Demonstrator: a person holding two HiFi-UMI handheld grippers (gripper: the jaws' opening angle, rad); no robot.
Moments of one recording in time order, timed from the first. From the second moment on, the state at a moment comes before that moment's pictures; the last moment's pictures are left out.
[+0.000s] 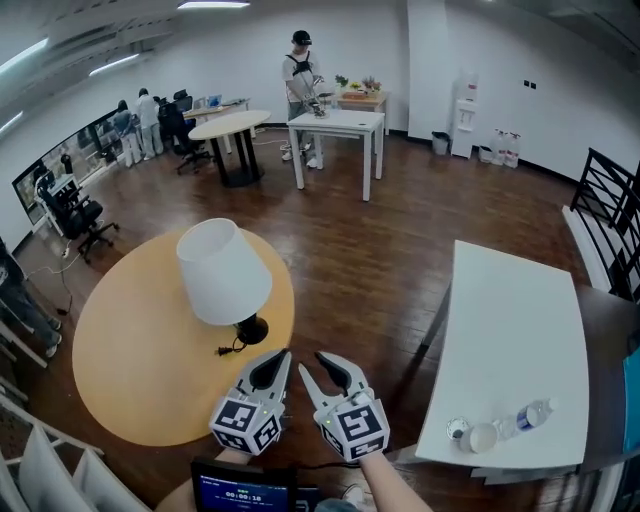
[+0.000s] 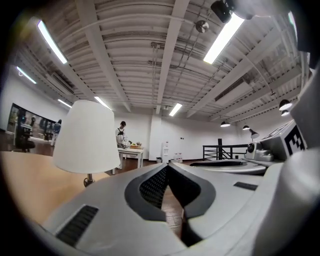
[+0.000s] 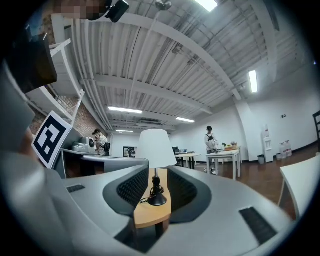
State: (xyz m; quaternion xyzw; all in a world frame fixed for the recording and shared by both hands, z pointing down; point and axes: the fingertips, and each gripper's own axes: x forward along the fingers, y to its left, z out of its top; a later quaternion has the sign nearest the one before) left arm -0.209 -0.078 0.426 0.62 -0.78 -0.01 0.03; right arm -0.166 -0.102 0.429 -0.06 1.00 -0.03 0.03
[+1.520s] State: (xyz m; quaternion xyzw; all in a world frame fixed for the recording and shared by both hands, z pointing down) left arm -0.420 0.037 0.512 0.45 -0.89 0.01 0.10; right arm -0.455 -0.081 0.539 0.06 1.00 0.00 -0.03
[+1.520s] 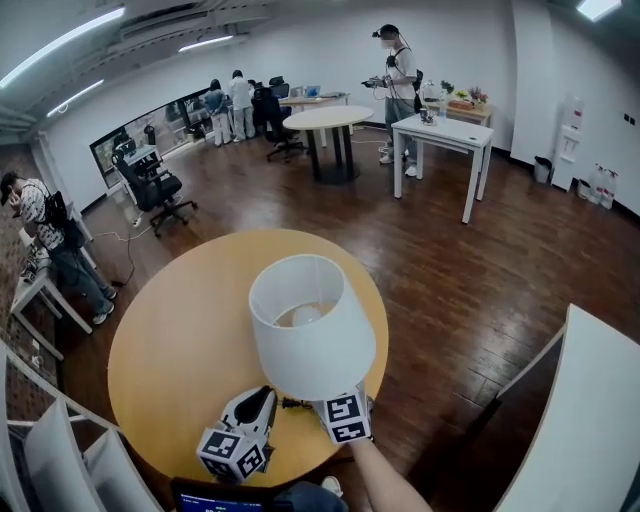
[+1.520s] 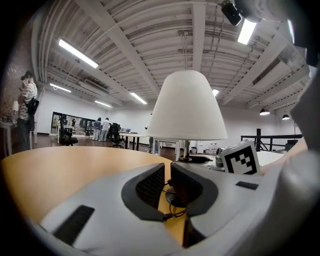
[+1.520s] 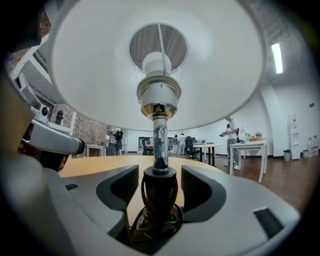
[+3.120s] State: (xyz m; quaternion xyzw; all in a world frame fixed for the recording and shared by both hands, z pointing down) left arm -0.074 -0.341 0.480 0.84 -0.54 0.00 0.08; right arm -0.016 -0.415 0.492 -0.48 0.88 0.00 -0.03
